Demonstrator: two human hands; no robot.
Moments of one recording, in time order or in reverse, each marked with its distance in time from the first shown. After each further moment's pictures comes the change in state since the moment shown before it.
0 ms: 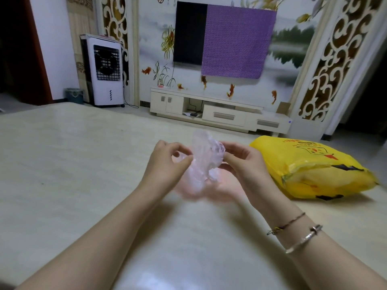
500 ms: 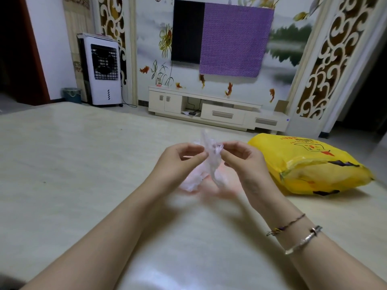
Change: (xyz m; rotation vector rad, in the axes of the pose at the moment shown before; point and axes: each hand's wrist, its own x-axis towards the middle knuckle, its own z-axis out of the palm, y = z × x) left_hand -0.010 0.020 0.001 -0.374 -0.215 -0.098; right_hand -0.011 -0.003 0.003 0.018 0.023 -0.101
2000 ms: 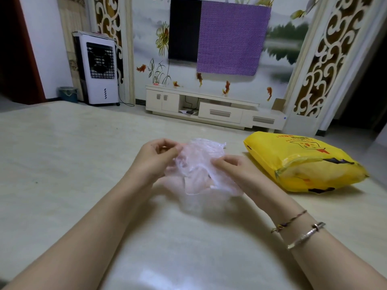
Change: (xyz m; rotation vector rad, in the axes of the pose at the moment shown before) left_hand 0.002 0.001 -0.017 -0.279 0.116 -0.128; right_hand 0.000 0.005 -0.017 -0.415 -0.186 0.297
